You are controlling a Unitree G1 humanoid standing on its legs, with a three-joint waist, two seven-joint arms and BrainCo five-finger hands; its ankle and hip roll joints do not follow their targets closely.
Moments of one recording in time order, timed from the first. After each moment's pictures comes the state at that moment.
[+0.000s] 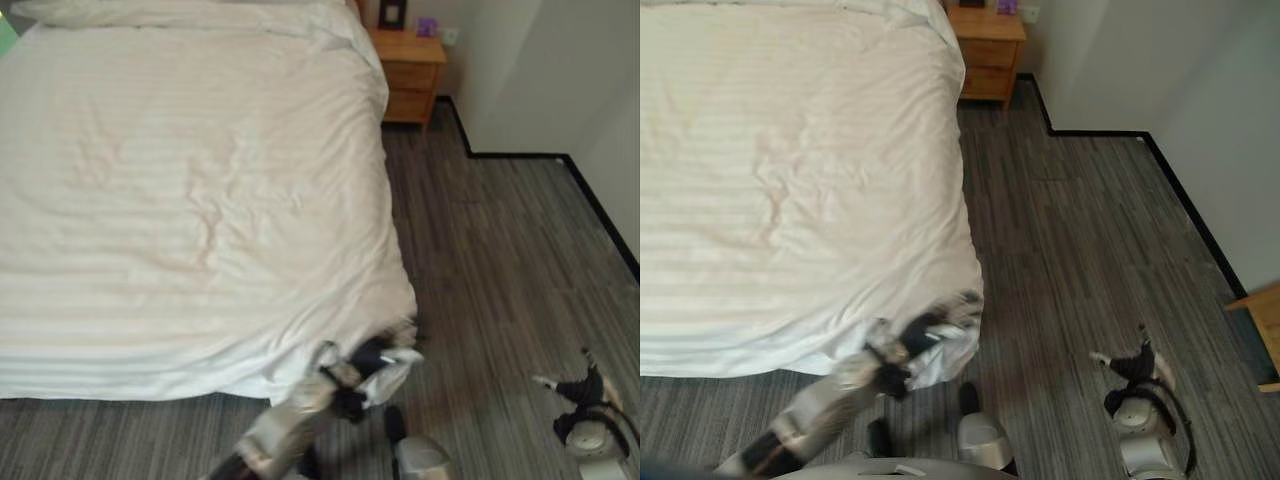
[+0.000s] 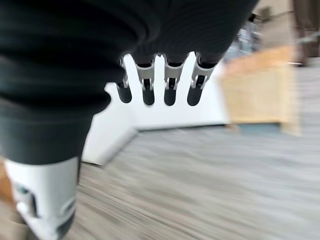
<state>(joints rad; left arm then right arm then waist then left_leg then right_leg) 0.20 0.46 -0.31 -0.20 -0.78 0.05 -0.10 0.23 -0.47 -0.13 0.15 -0.31 0.18 -0.37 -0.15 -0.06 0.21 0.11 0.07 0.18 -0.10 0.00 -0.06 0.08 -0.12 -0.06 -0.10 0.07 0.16</state>
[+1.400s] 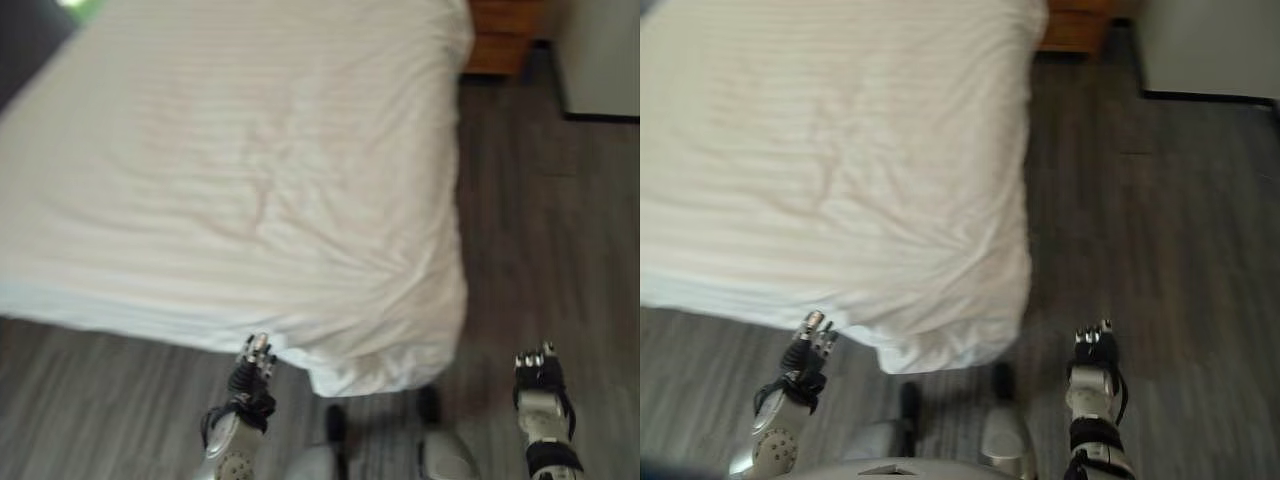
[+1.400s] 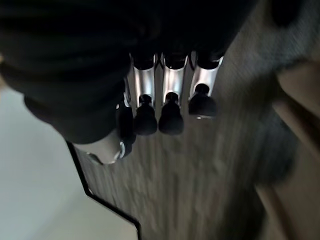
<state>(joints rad) 0.20 0.17 0.01 0.25 -0.82 -0.01 0.14 0.01 -0.17 -0.37 0.73 1.22 -0.17 -0.15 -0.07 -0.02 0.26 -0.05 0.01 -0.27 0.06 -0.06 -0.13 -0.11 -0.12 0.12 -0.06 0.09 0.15</state>
